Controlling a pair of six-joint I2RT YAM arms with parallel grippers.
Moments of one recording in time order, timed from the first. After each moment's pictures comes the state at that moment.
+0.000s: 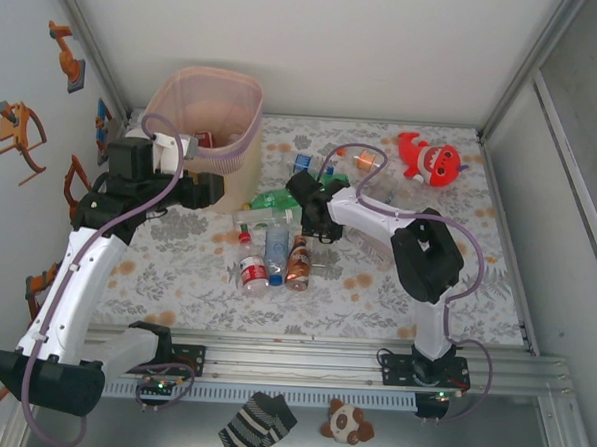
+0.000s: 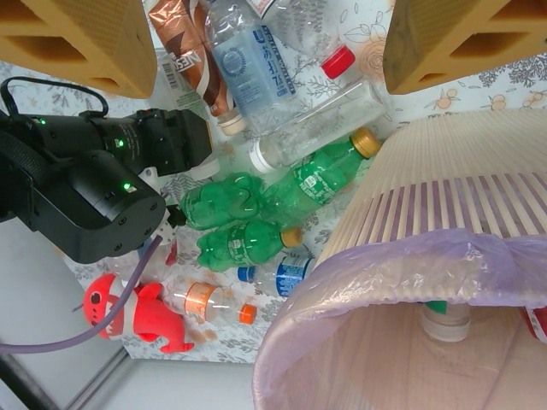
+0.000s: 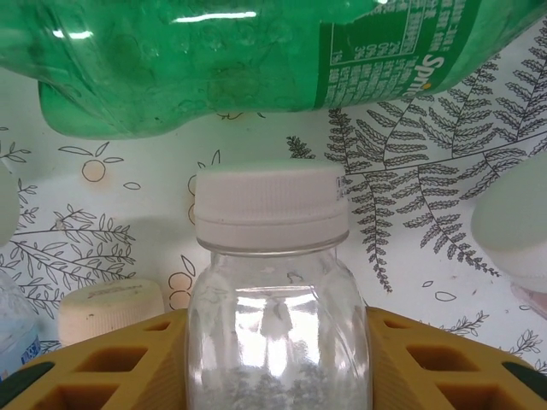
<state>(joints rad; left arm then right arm) -0.24 1.07 1.20 -0.76 0.40 -0.14 0.76 1.99 1.49 -0.86 0.20 0.80</state>
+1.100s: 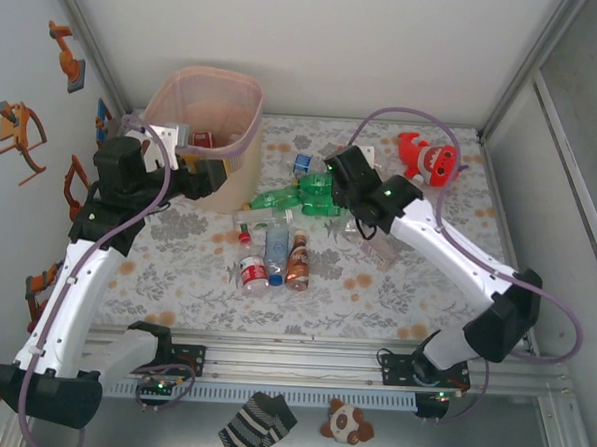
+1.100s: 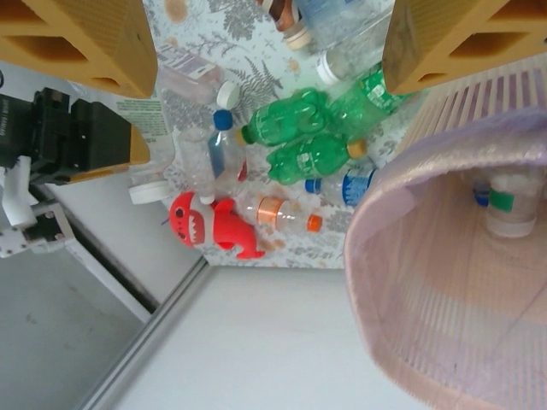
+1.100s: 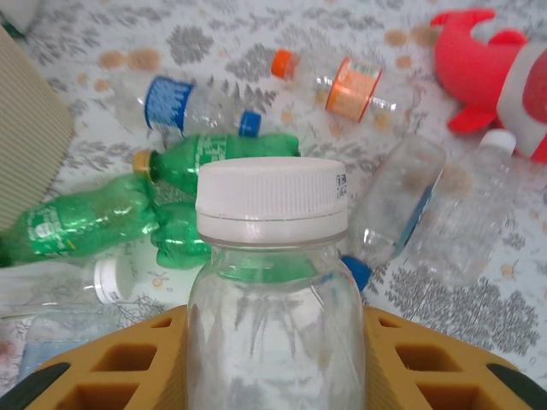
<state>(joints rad) -0.24 1.00 1.14 -0.47 0.51 -0.31 0.76 1.47 1.45 -0.84 0.47 0.50</state>
